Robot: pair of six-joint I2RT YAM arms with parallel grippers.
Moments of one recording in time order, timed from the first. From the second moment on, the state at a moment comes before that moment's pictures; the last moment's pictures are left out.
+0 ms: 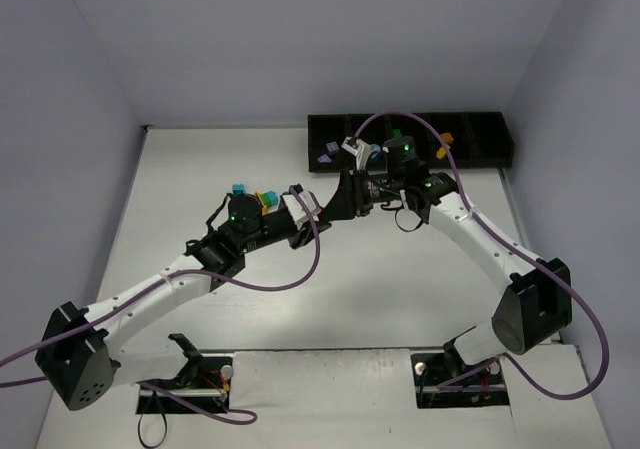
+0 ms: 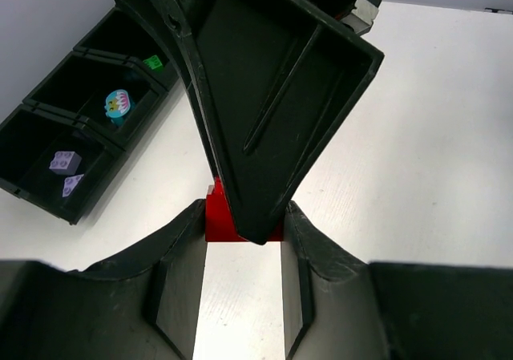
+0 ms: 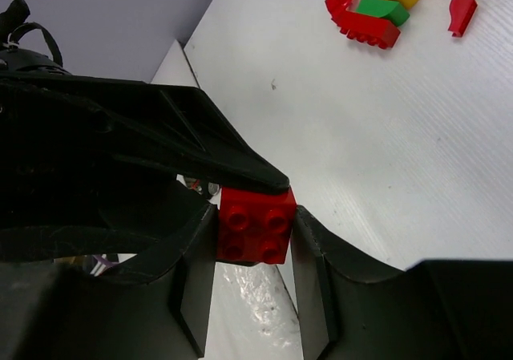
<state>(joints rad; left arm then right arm) -0.74 1.16 0.82 0.20 0.37 0.22 0.47 1.47 1.22 -0.37 -0.89 0.36</state>
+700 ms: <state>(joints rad) -0.72 0.93 0.73 -0.04 -0.26 -0.14 -0.01 1.82 1.61 -0.37 0.02 0.36</state>
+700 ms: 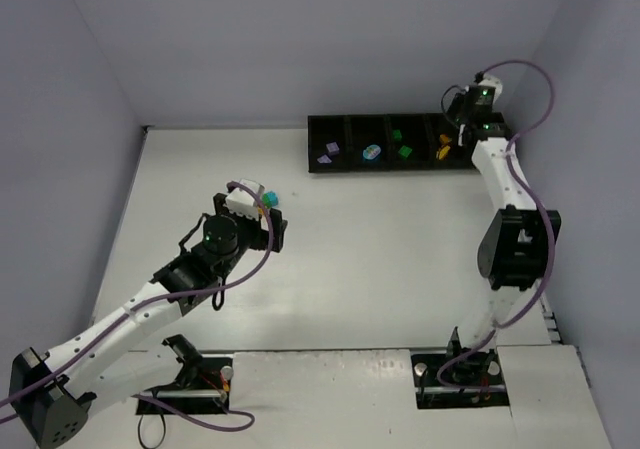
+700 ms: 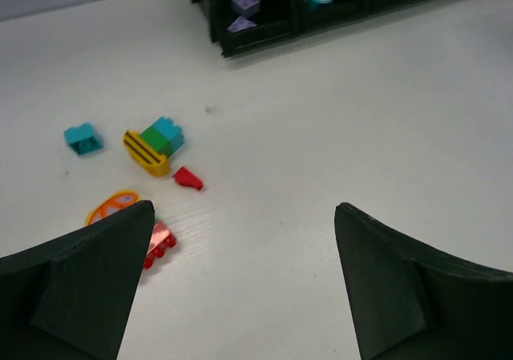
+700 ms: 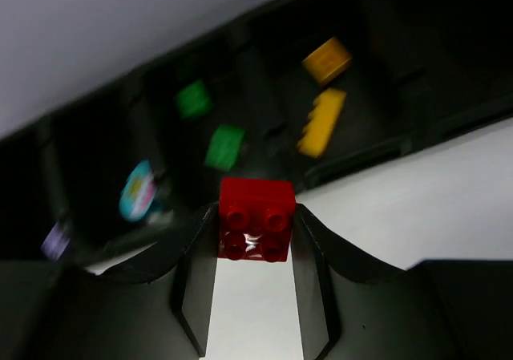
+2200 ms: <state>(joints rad) -0.44 1.01 0.78 -0.43 -0.38 -0.47 0.01 1.87 1.70 -0.26 0.00 0.27</state>
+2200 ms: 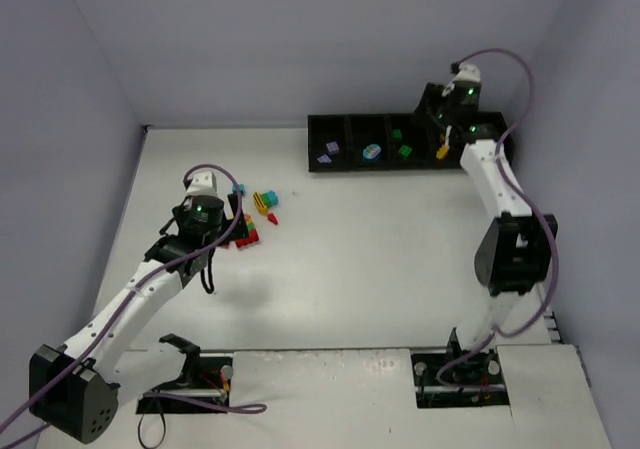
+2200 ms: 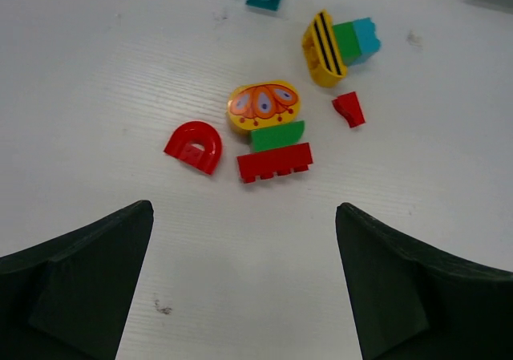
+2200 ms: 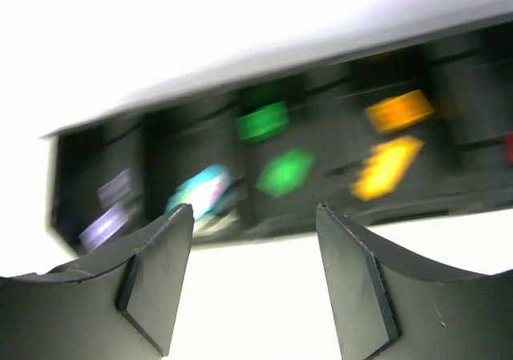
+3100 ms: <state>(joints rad) -0.13 1.59 0.88 -0.31 -0.15 -0.66 0.38 1.40 0.97 -0.23 -0.21 0.40</state>
